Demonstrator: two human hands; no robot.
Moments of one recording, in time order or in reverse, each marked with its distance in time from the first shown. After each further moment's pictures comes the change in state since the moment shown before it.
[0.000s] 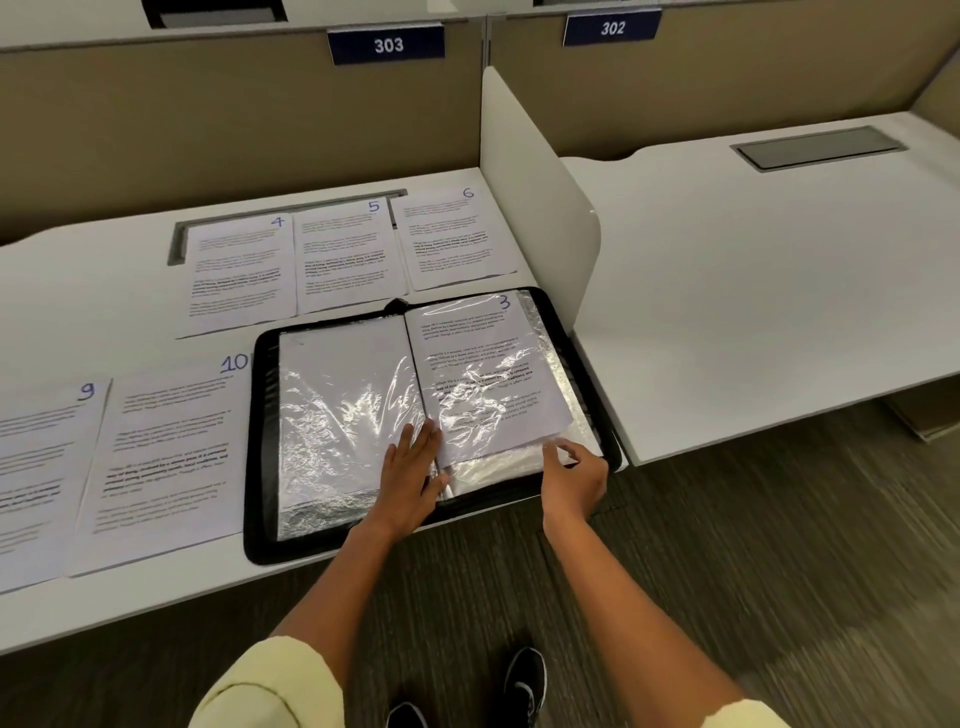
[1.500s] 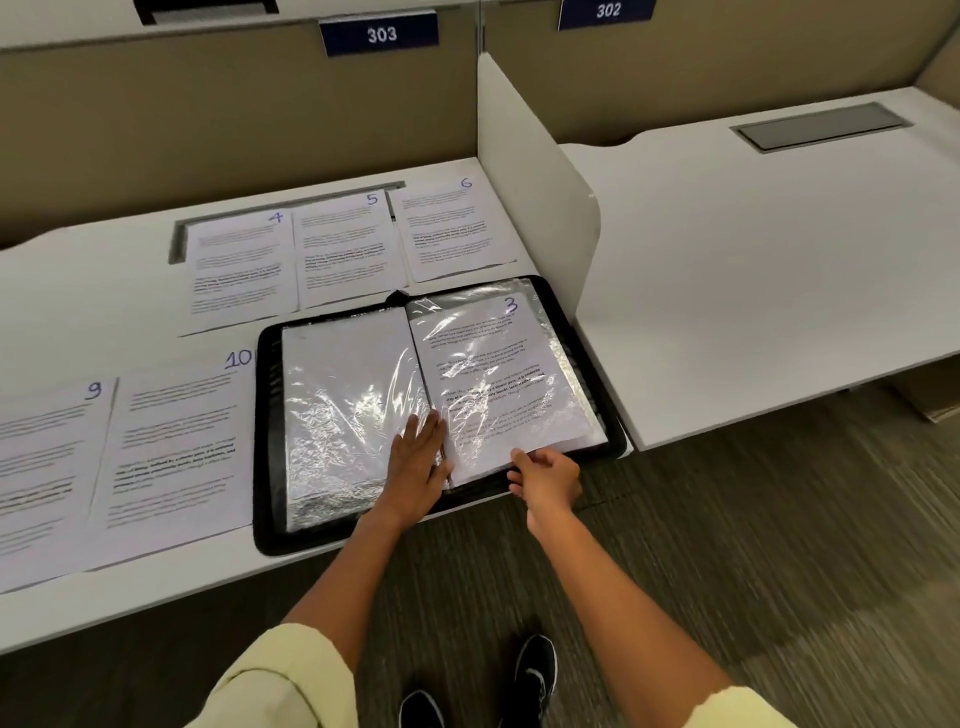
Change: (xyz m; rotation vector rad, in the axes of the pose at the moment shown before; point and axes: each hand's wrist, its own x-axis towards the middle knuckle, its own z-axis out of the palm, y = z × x) left_hand -0.001 0.000 -0.001 -0.021 0.006 0.016; right_hand -0.019 0.018 0.015 0.102 -0.188 0.247
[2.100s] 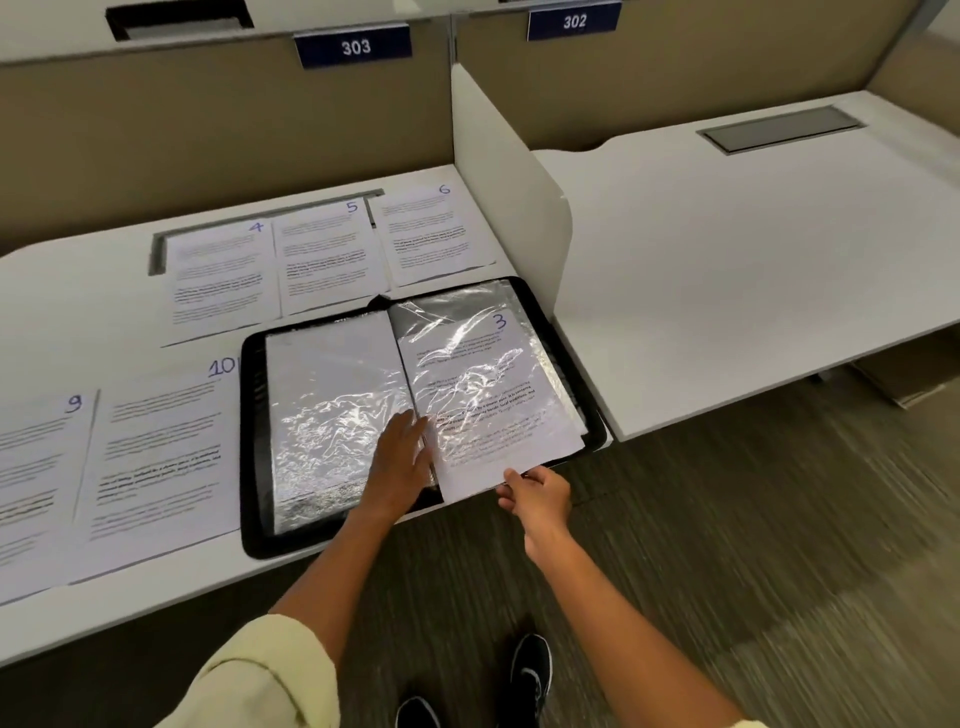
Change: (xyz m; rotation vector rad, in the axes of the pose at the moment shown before) left_hand -0.001 0.011 -0.007 -0.042 0.136 -0.059; right_hand -0.009 0.024 -0.028 0.041 -0.096 0.022
